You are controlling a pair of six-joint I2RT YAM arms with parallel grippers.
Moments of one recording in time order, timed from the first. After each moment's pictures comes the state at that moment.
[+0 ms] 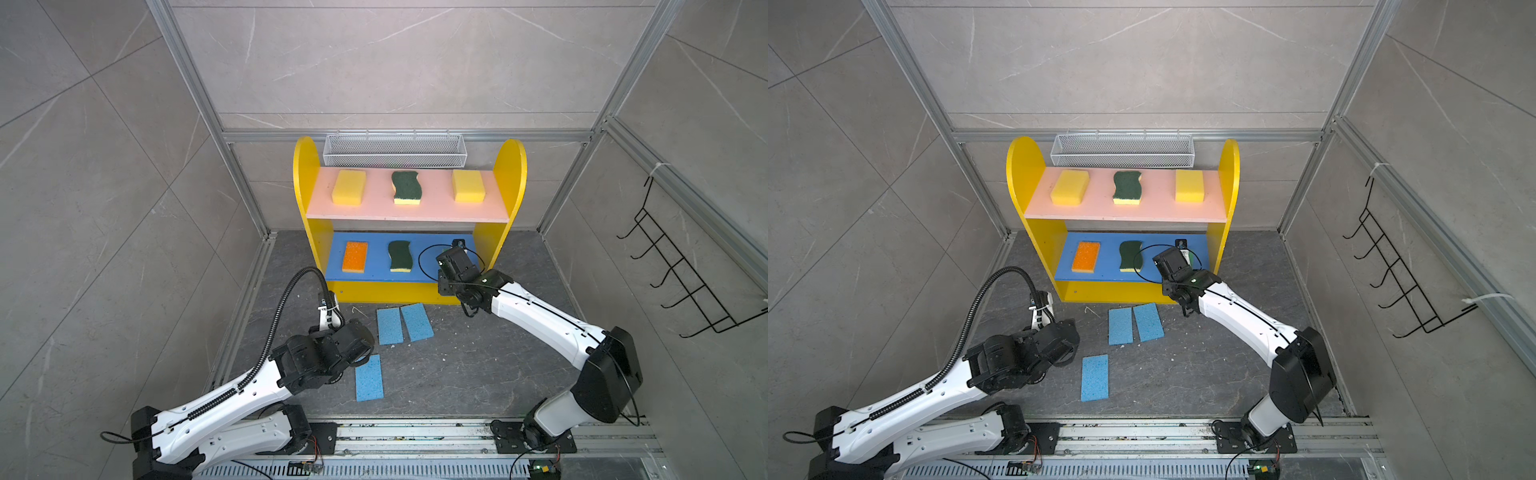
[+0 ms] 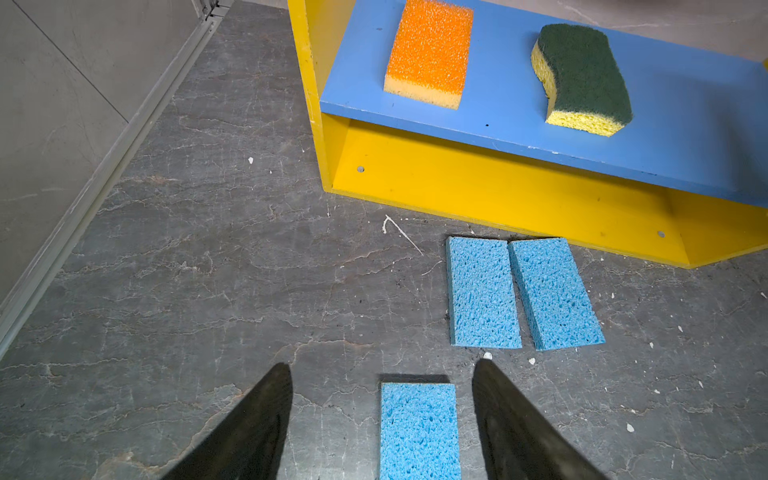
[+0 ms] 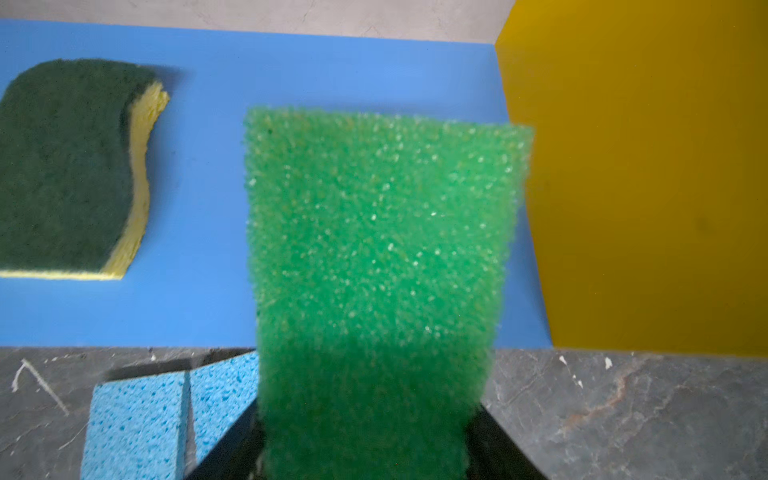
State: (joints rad) left arm -1.07 0.94 0.95 -1.03 -0.78 -0.98; right arm 0.62 1.59 1.33 -0.62 0.48 0.44
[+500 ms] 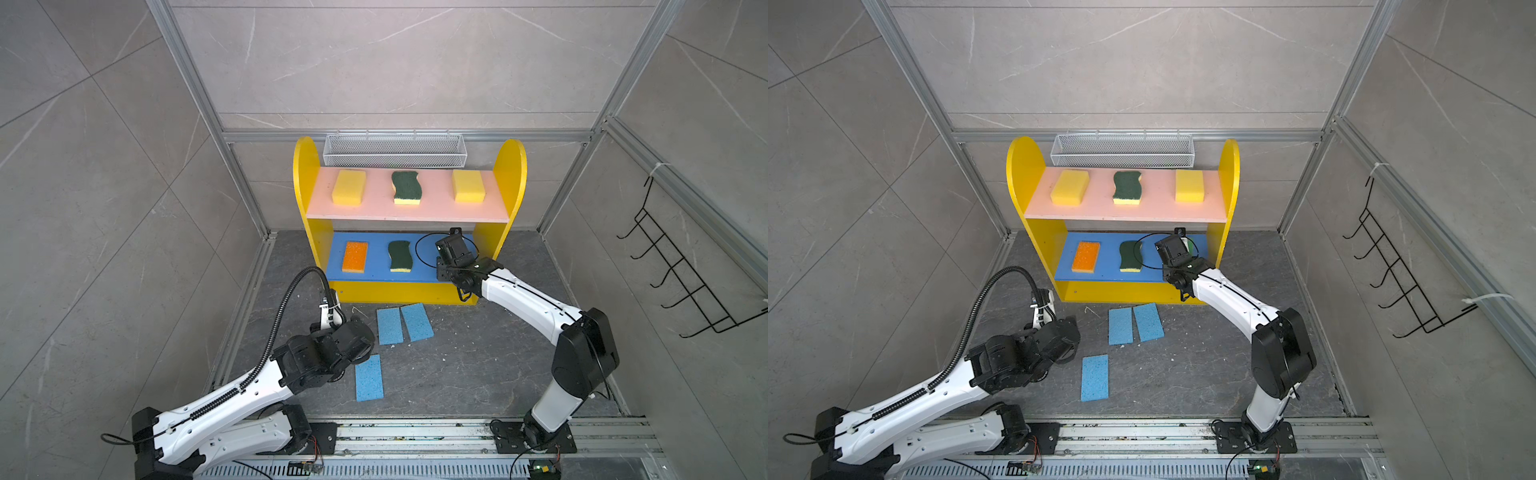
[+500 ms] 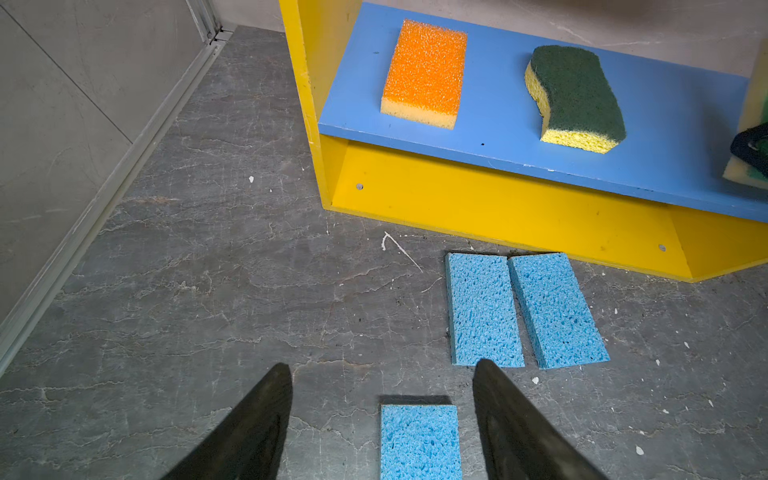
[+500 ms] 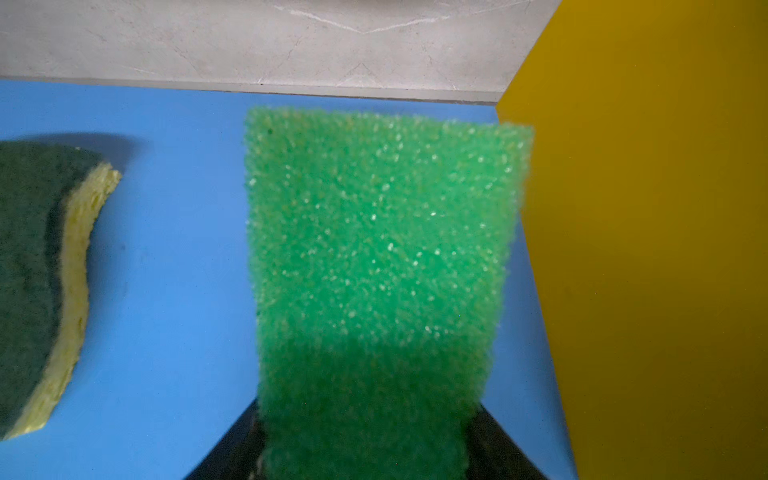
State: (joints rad) left arm -1.04 0.93 0.93 -0.96 -0.81 -0.93; right arm 0.55 1.74 1.43 -0.54 0.48 0.36
